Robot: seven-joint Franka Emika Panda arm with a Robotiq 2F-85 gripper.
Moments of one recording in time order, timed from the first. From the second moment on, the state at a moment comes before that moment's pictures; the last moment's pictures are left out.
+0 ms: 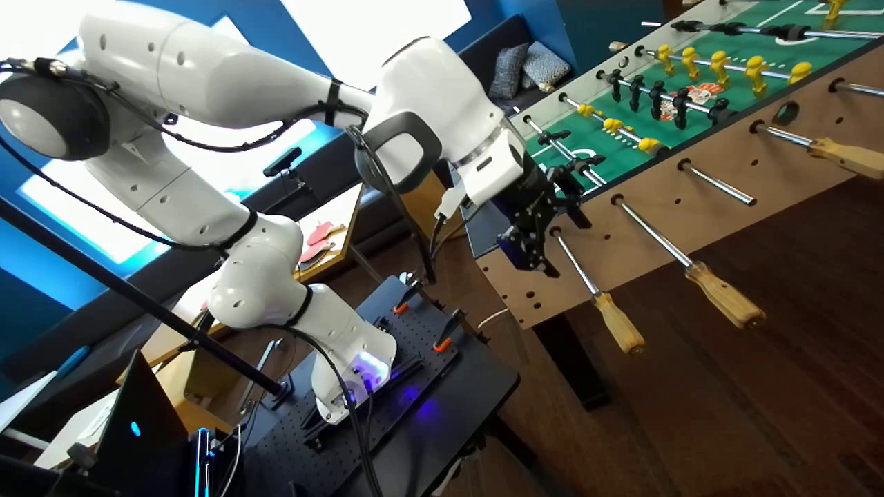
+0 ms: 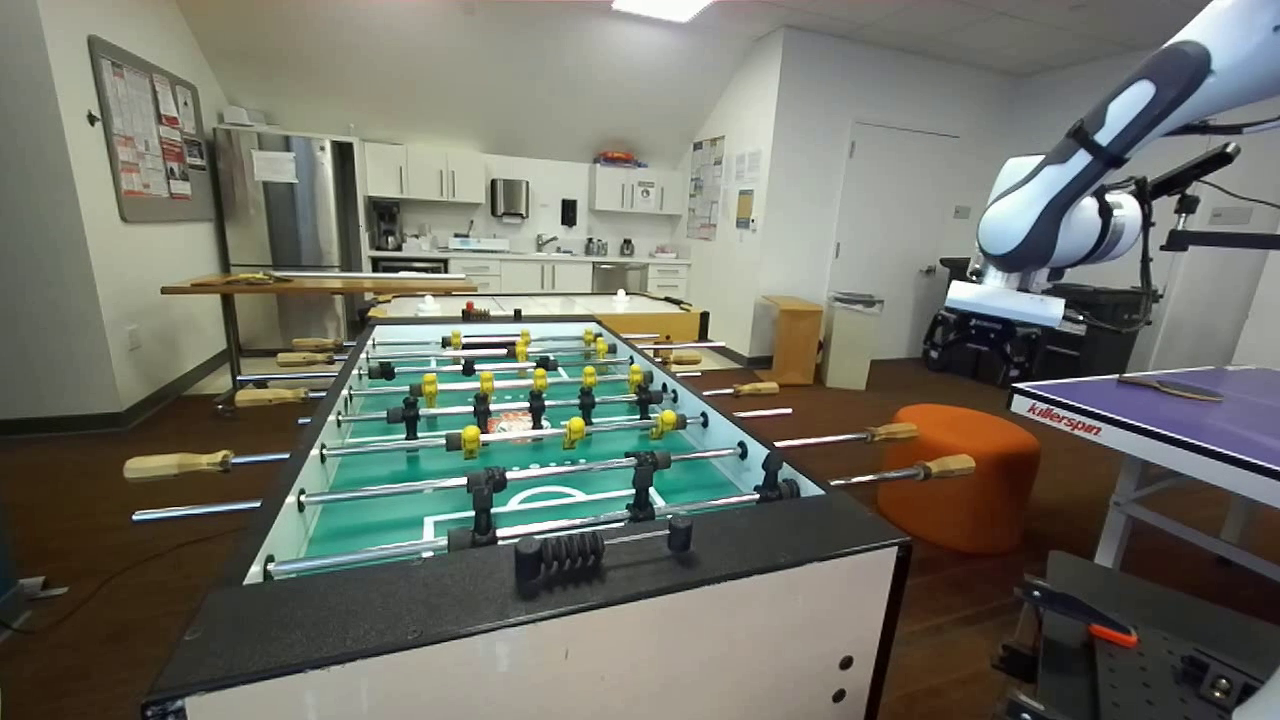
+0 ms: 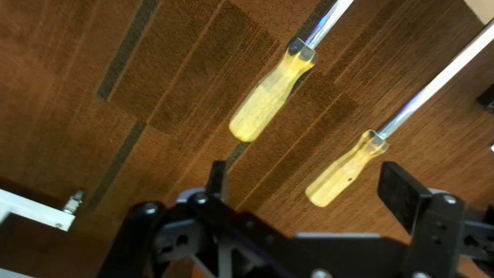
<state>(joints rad) -0.62 -0.04 -0.23 -2.50 -0.18 2.68 0.78</state>
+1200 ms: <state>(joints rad) -0.47 0.14 -0.39 -2.45 0.00 2.65 1.04</state>
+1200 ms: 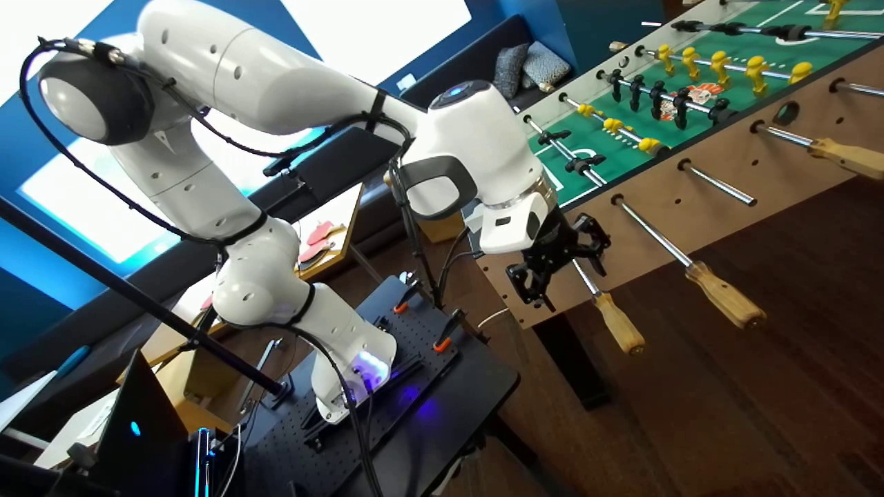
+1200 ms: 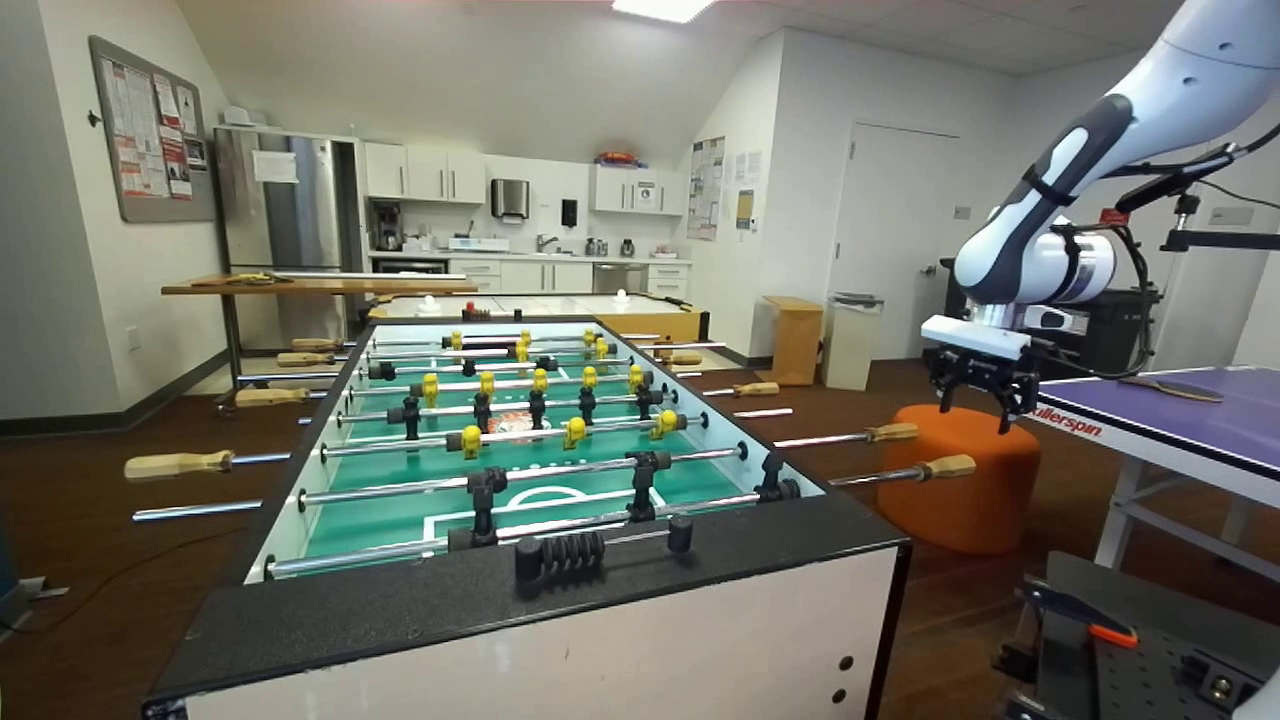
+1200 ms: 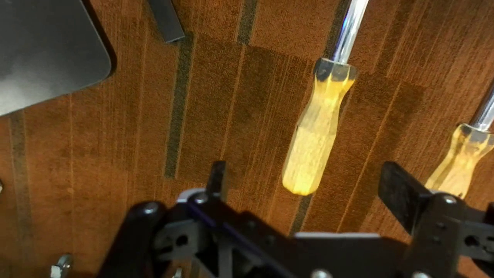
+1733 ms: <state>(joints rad) -0.46 0.35 -0.41 -2.32 0.10 2.74 1.02</state>
